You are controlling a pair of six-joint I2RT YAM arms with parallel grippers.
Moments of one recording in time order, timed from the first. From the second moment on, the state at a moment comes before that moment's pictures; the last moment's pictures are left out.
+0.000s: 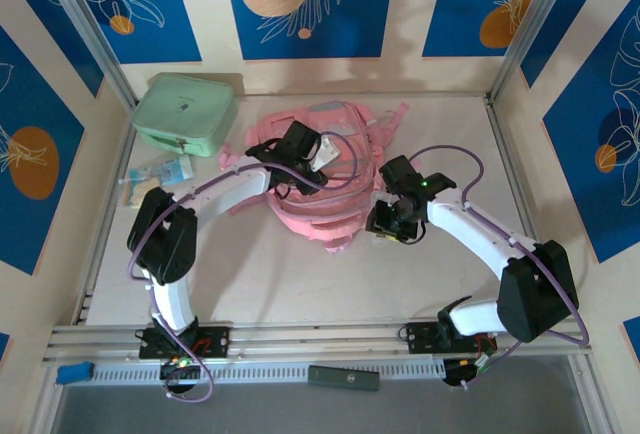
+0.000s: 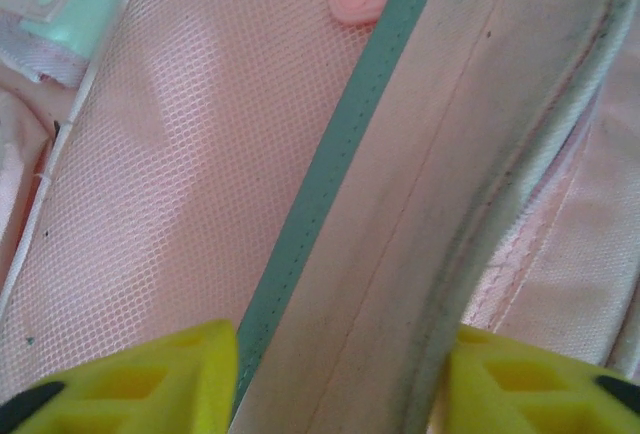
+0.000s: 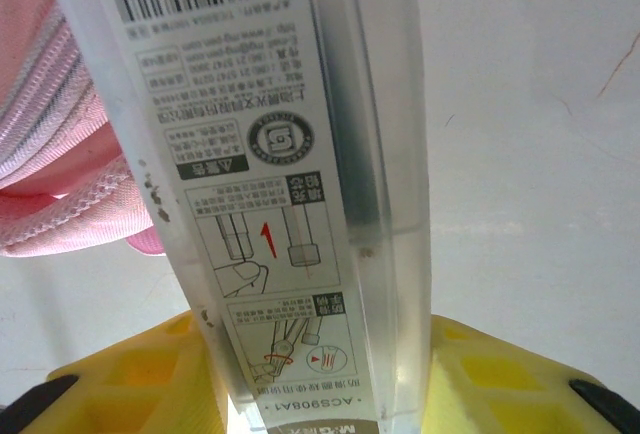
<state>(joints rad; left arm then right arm) -0.67 1.84 1.47 -0.55 -0.06 0.30 0.47 1.35 0.97 -0.93 -0.18 0.71</state>
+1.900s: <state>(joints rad) -0.89 1.73 1.57 -0.65 -0.17 -0.47 0.43 1.52 1.21 -0.83 -0.40 0.69</state>
